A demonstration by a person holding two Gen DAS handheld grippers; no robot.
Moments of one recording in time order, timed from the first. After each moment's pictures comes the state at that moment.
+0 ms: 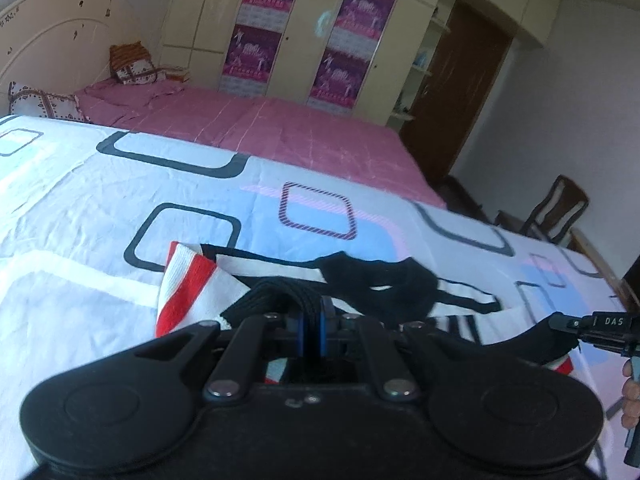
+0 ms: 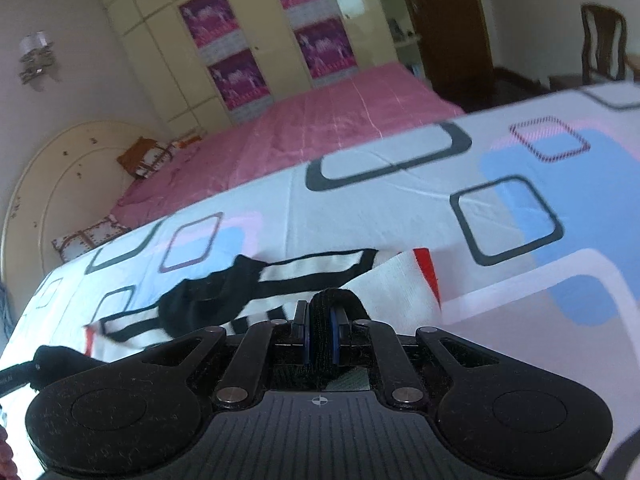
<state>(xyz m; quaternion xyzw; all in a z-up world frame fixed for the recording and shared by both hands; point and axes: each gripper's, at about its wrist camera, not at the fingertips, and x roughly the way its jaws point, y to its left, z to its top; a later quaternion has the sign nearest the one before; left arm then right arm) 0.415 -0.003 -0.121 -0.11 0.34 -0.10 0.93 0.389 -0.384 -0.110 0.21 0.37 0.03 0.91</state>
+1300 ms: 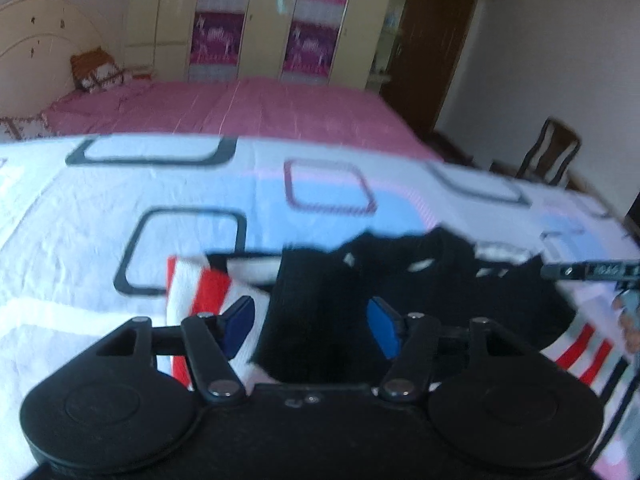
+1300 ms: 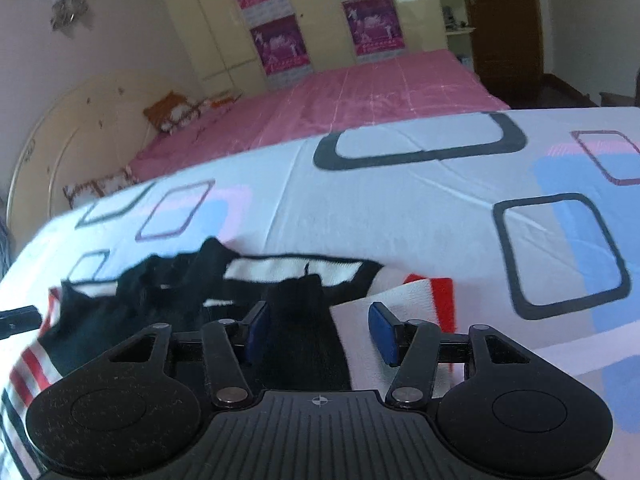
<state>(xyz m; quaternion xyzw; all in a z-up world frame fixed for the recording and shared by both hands) 0.463 0.007 -0.151 -0.04 0.37 -0.14 0.92 0.447 -0.393 -0.156 0.13 0.39 0.11 0.90</state>
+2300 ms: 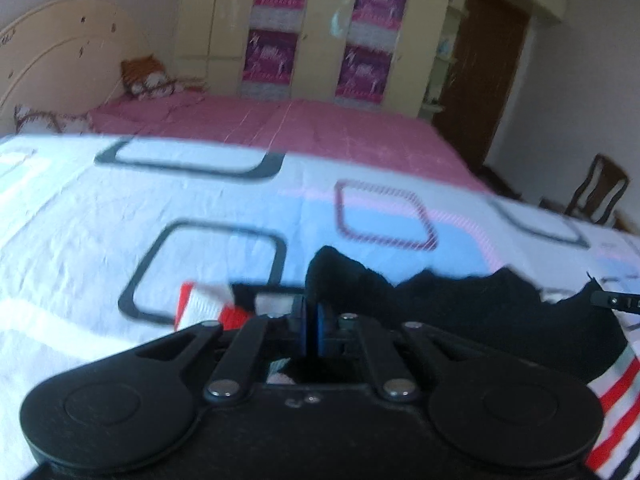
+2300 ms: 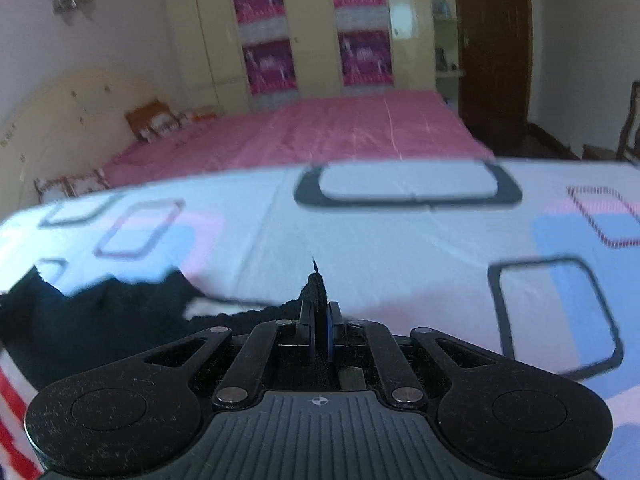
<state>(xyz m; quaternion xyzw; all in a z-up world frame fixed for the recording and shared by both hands) 0.497 0.002 -0.178 -0.06 0.35 -0.05 0.94 0.481 -0.380 -0.175 0.08 0.37 0.06 0.93</state>
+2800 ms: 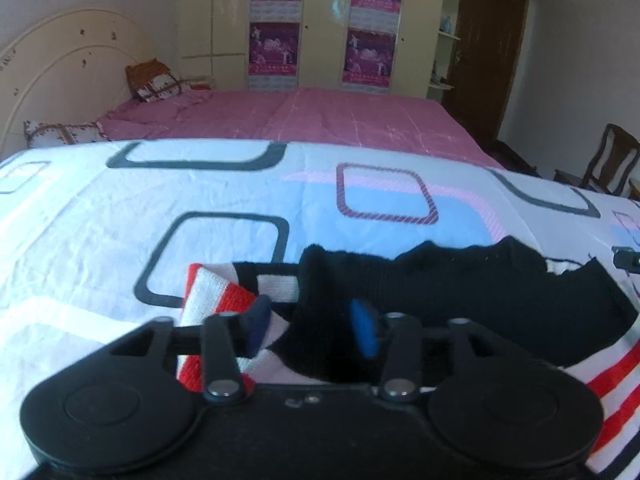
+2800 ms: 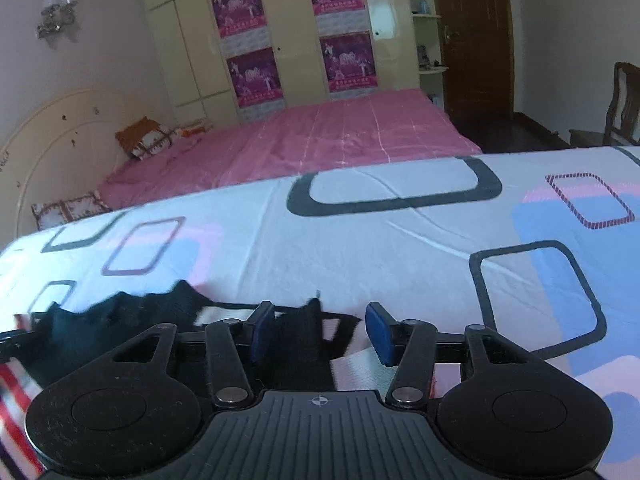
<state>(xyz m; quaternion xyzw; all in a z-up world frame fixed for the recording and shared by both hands) 0.474 -0.016 -0.162 -0.01 0.35 -0.03 0.94 0.450 -0.381 -0.140 0.10 0.33 0.06 0.94</state>
